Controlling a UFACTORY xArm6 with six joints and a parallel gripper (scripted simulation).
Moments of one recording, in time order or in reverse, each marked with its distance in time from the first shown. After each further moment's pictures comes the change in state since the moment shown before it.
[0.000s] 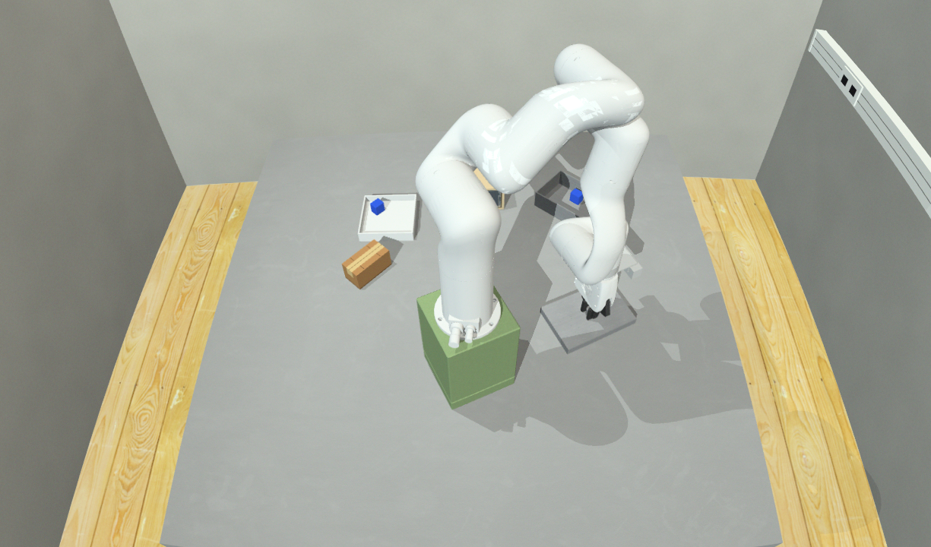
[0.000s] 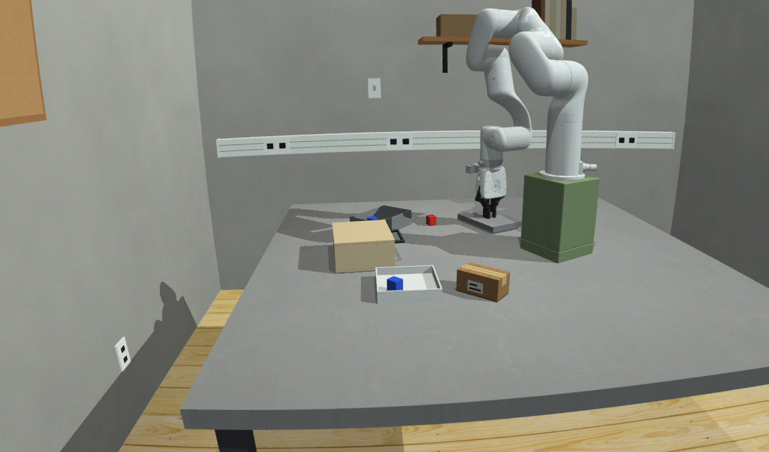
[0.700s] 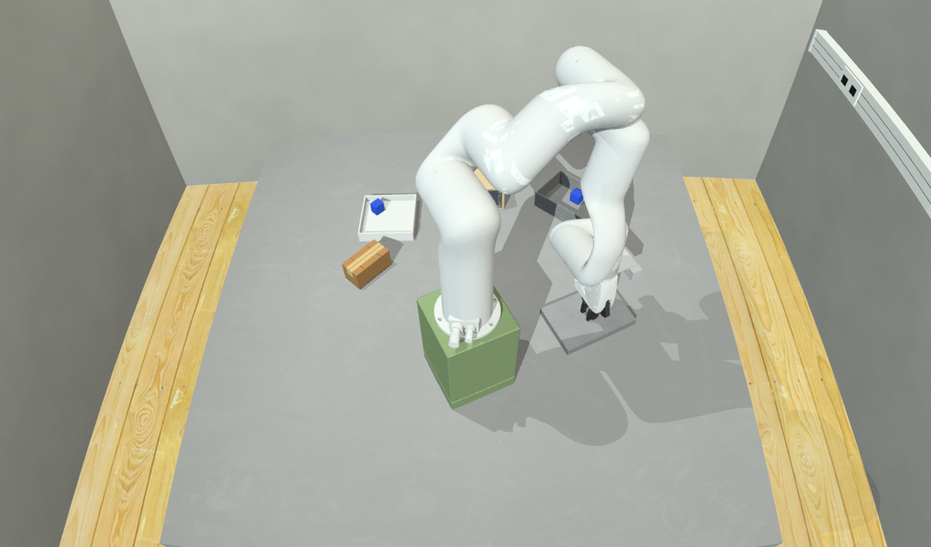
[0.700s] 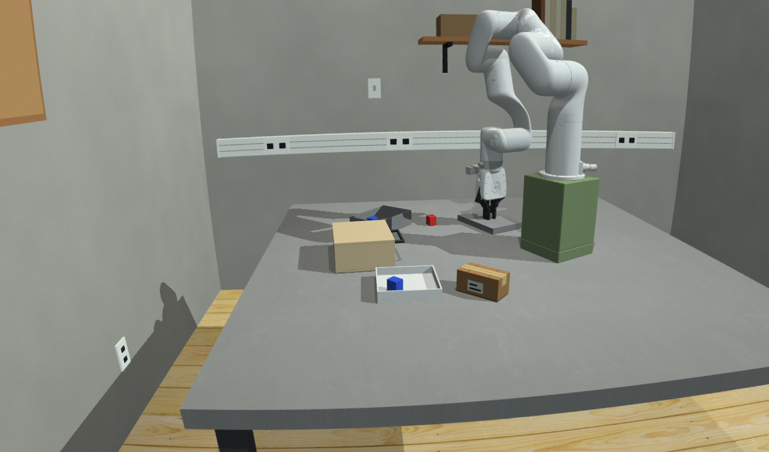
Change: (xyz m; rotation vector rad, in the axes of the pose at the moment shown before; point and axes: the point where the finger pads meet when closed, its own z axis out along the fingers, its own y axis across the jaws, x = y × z) arm 0.000 0.000 0.004 0.000 0.000 0.000
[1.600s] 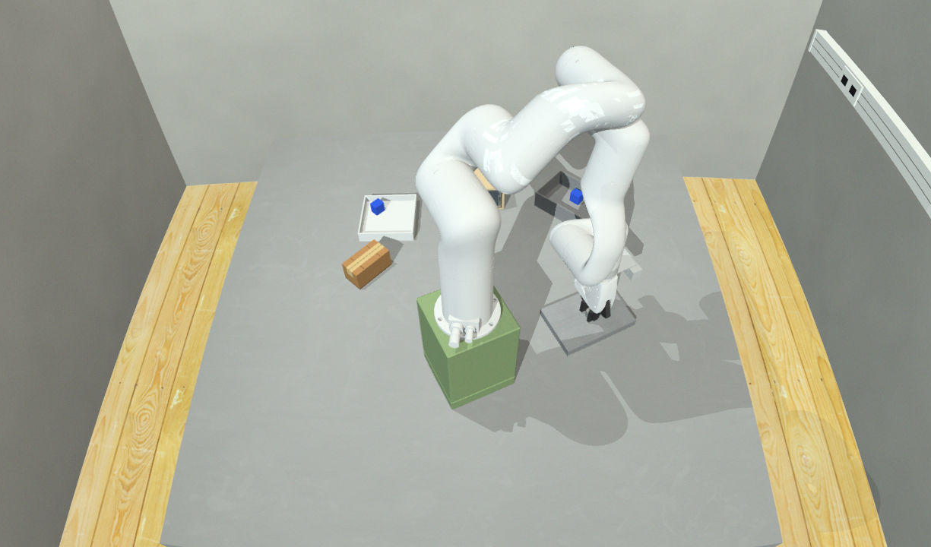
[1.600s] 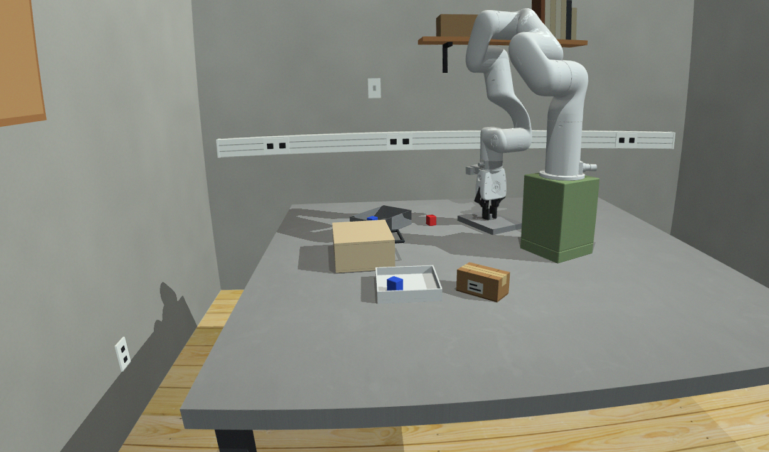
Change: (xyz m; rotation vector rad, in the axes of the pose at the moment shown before) arm 0.000 0.000 0.000 0.000 0.000 0.000
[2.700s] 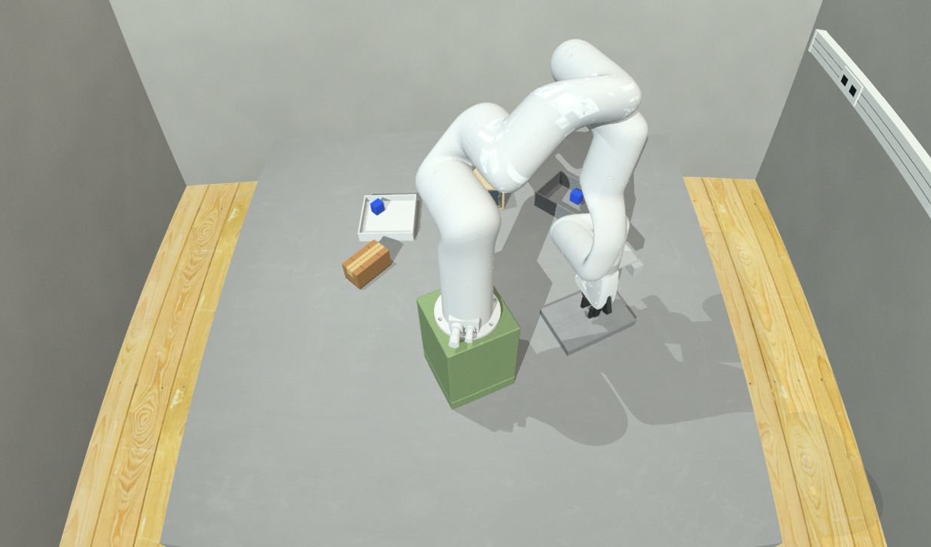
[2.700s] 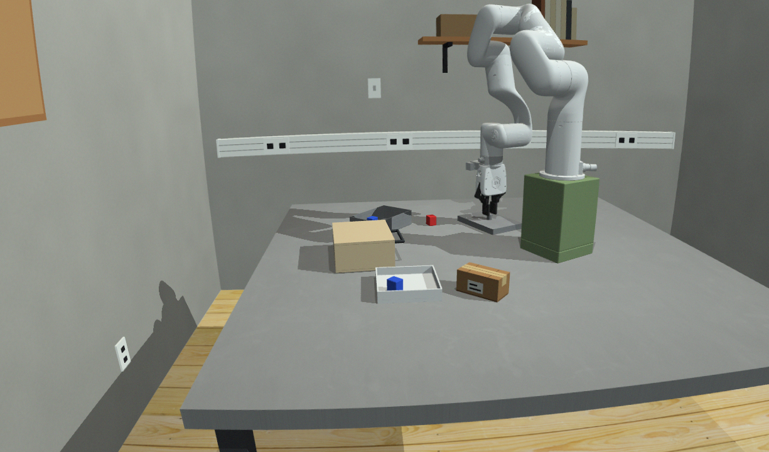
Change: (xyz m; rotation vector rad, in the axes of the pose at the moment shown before) arm 0.000 0.000 -0.015 0.000 0.000 0.000
